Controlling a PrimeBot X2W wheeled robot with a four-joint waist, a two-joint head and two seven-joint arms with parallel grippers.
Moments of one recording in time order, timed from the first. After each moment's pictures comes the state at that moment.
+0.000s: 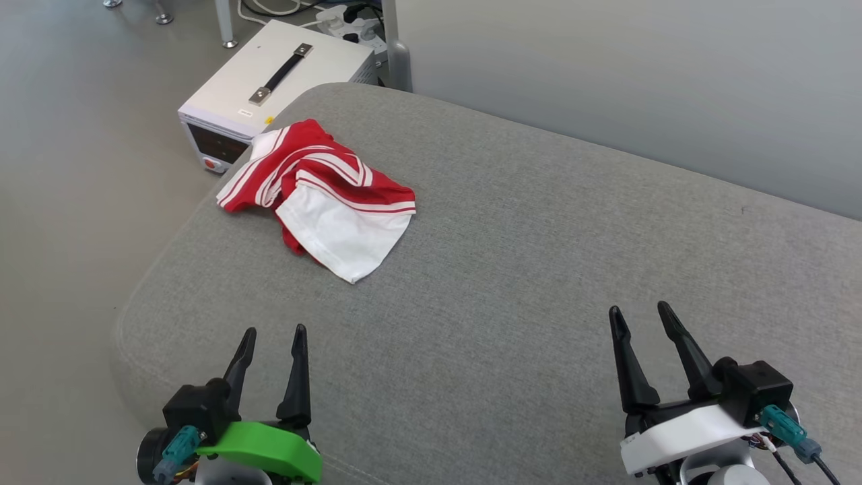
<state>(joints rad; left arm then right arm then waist) 0.02 0.05 -0.03 0.16 -0.23 -0.11 -0.26 0.00 -0.05 0.12 0.08 0.23 0.13 -0.26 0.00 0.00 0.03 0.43</state>
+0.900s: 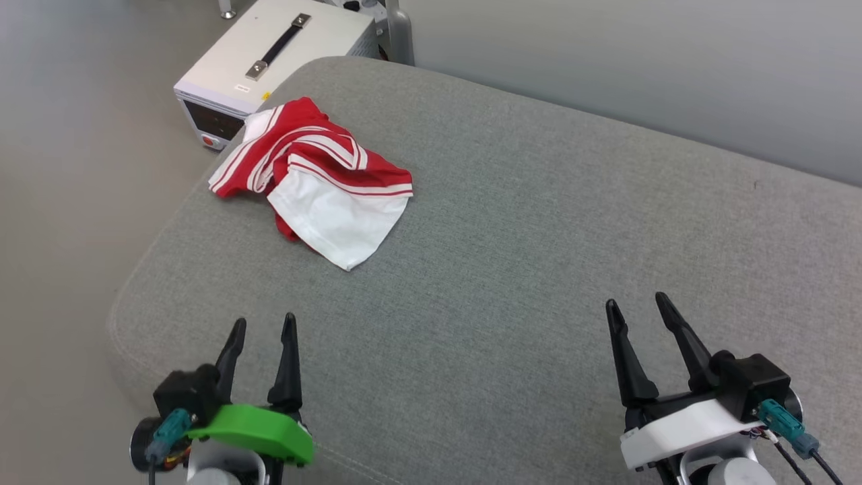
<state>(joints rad) -0.01 0.06 -0.01 0.21 -0.26 -0.10 -0.26 -0.01 -0.06 0.14 0.07 0.20 0.13 -0.26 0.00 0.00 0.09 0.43</state>
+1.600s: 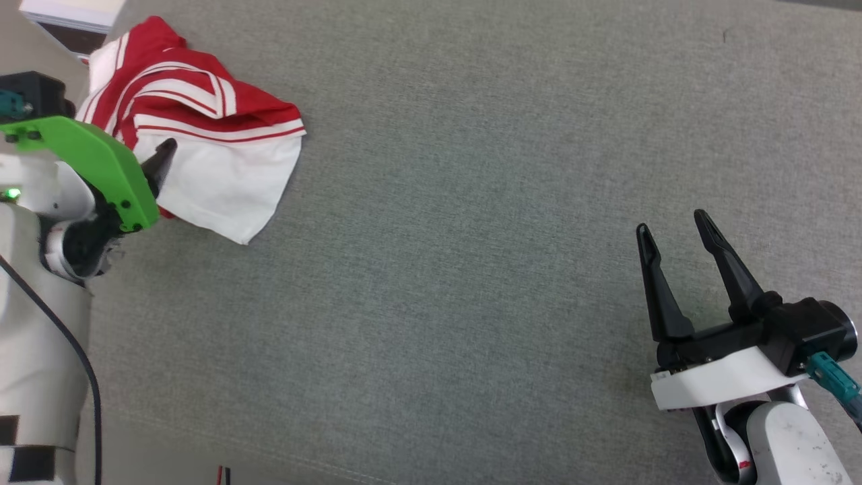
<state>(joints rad) -0.74 0.42 -0.05 0.59 -0.56 -0.13 0.50 -0.11 -0.14 0.14 -0.08 0.17 0.13 -0.23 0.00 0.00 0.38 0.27</state>
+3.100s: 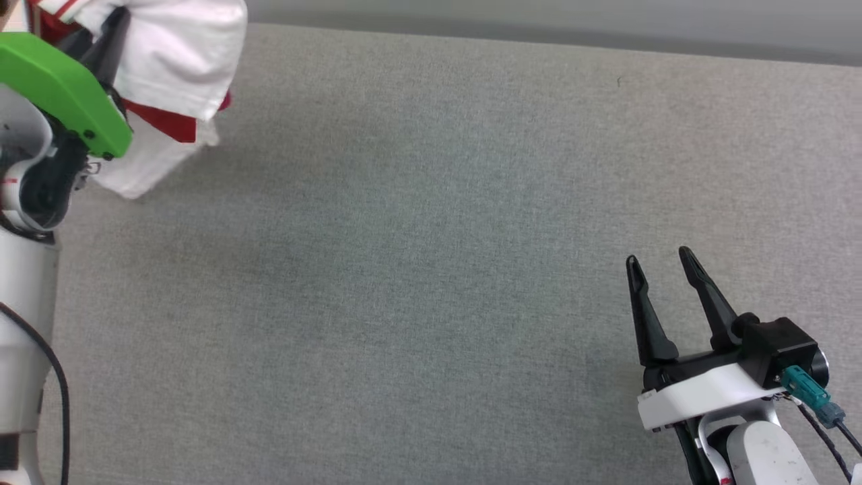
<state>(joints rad) -0.83 0.53 -0.18 0.39 -0.71 -0.13 0.33 -0.09 -0.09 0.11 0.04 0.18 0.13 -0.25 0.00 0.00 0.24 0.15</state>
